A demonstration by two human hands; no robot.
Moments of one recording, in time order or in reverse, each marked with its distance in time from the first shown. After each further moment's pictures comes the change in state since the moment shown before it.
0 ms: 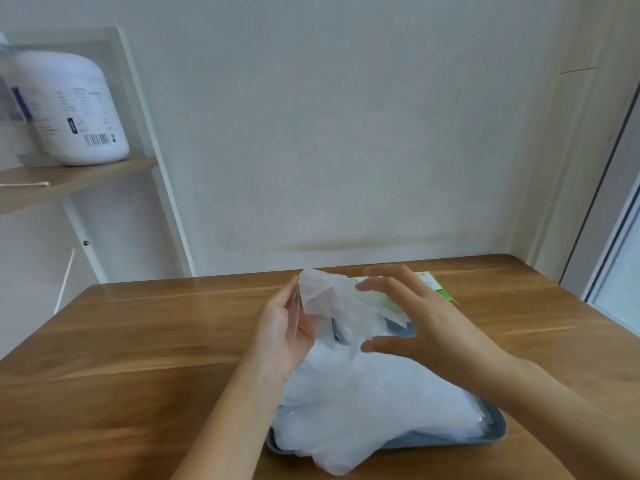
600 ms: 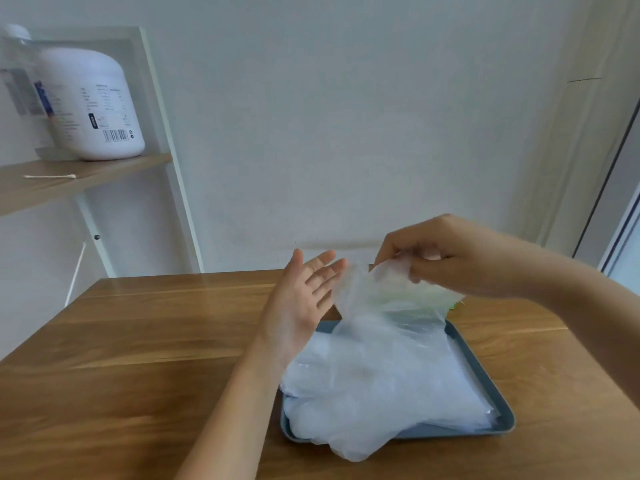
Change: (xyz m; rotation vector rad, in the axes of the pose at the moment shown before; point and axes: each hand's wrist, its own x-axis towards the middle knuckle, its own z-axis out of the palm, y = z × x) left_hand 0.002 0.017 -0.012 0.273 -0.206 0.101; right_hand 0.049 -0.052 -0.078 0.020 -0.267 0.105
